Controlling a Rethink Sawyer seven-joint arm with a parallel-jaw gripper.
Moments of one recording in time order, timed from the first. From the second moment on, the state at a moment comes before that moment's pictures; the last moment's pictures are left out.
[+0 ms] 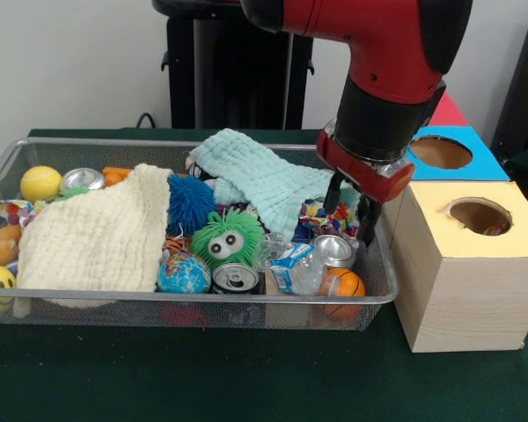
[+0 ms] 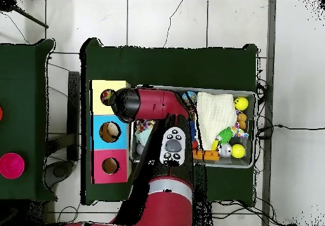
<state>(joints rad) 0.01 -0.42 -0.15 1.35 0.02 0.75 2.56</state>
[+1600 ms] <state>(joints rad) 0.05 -0.42 -0.16 1.53 0.02 0.62 2.56</state>
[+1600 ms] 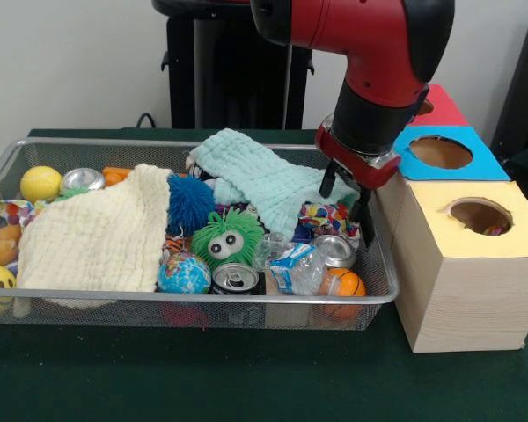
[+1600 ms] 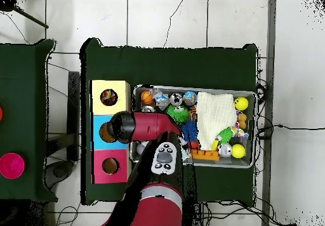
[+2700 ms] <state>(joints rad) 0.08 -0.34 -0.19 1.53 0.04 0.51 2.56</state>
